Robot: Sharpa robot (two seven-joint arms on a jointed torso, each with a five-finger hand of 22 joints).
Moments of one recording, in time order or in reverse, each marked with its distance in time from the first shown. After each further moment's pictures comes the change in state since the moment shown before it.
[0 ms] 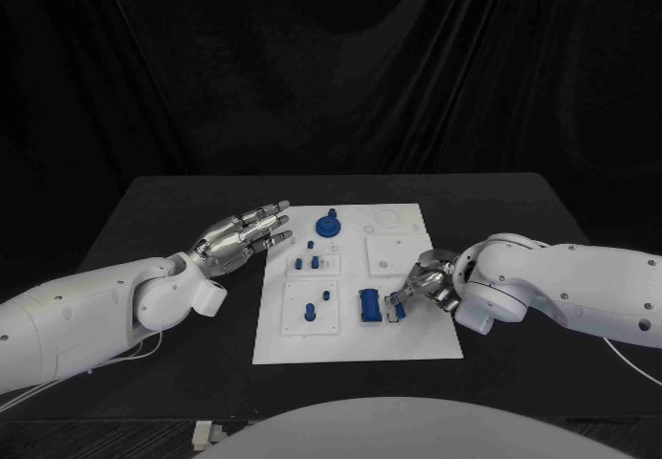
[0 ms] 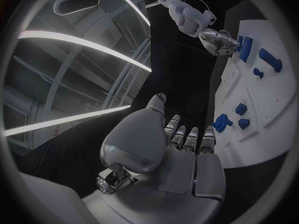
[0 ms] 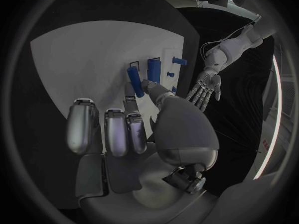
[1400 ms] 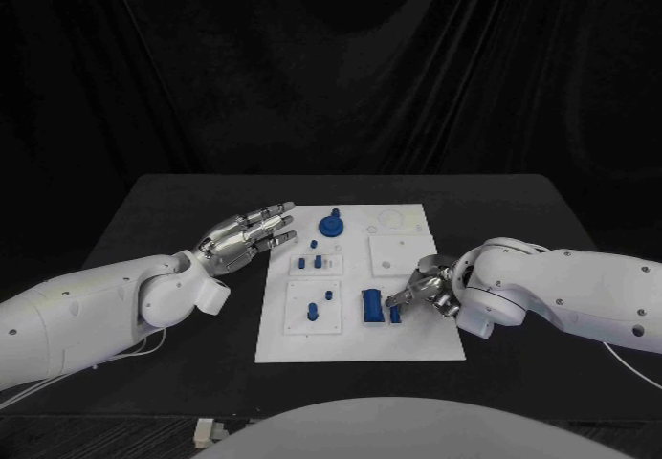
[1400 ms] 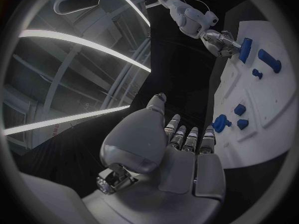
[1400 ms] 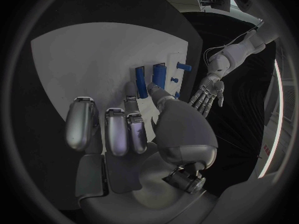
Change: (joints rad) left arm -0.001 0.003 0.000 -0.008 0.000 0.012 -0.008; left_hand 0.000 0.000 0.003 -0.003 0.000 0.009 0.009 0.005 0.002 -0.003 0.003 0.000 0.000 0.000 0.000 0.000 0.000 0.000 0.000 0.000 0.000 0.000; right arm -0.014 0.023 0.000 -0.022 -0.033 0.037 -0.010; right_hand -0.084 -0.016 -0.147 0.094 -0.239 -0.039 0.007 0.018 -0.012 0.000 0.000 0.000 0.001 0.000 0.001 -0.012 -0.021 0.008 -0.004 0.004 -0.039 0.000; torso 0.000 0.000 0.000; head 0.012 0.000
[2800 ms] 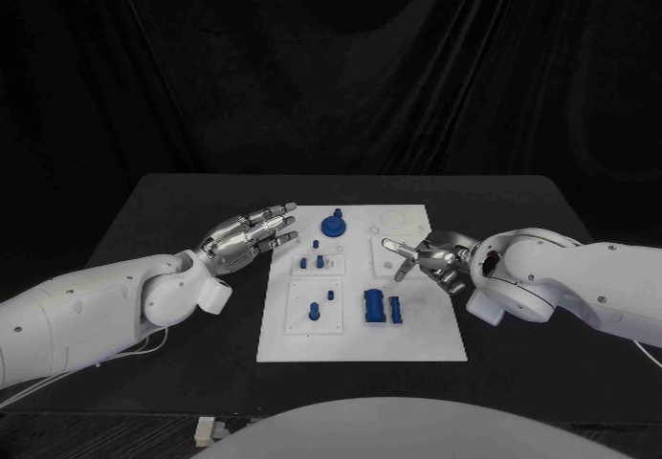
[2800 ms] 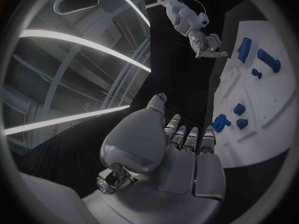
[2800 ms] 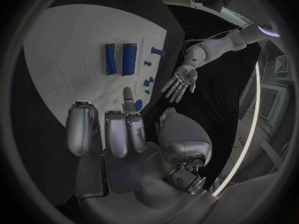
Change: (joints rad) left arm -0.004 0.001 0.000 -0.005 0.000 0.002 0.001; left_hand 0.000 0.000 0.003 -0.008 0.005 0.004 0.004 0.004 0.000 0.002 0.005 0.000 0.000 0.000 0.000 0.000 -0.001 0.000 0.000 0.000 0.000 0.000; right arm 0.053 -0.098 0.000 0.087 -0.003 -0.083 0.228; right_hand -0.344 0.233 -0.559 0.293 -0.112 -0.095 0.038 -0.021 -0.122 0.001 0.034 0.000 0.000 0.000 0.007 0.043 0.038 0.000 0.004 0.011 0.086 0.000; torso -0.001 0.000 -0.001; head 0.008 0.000
